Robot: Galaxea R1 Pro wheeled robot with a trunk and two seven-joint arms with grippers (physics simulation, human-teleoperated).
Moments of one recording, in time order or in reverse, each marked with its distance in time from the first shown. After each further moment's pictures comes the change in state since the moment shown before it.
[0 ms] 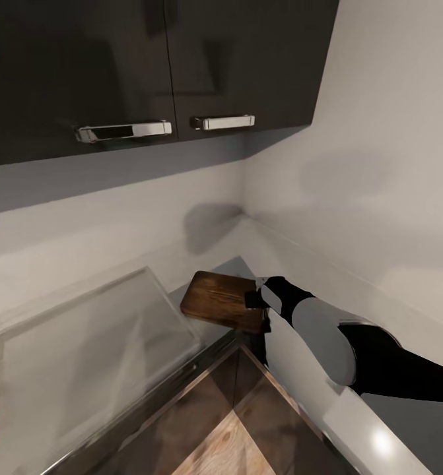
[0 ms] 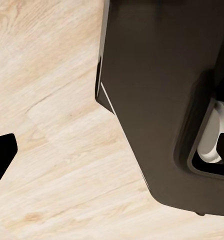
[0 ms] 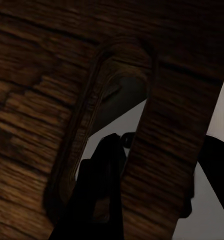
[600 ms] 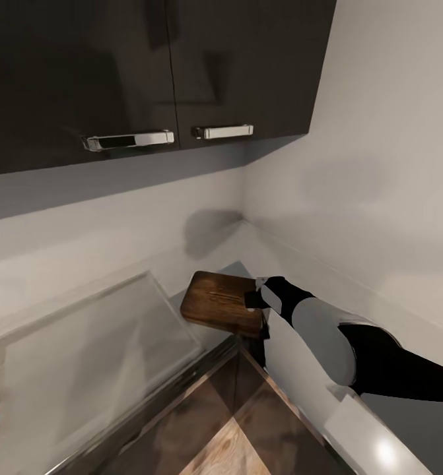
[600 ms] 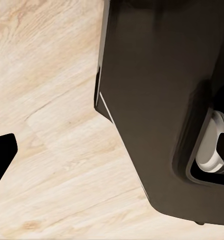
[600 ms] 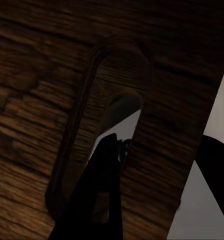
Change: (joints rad) left arm 0.000 0.000 0.000 0.000 0.000 0.000 0.001; right arm 0.000 0.000 0.000 0.000 -0.001 0.000 0.001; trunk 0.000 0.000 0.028
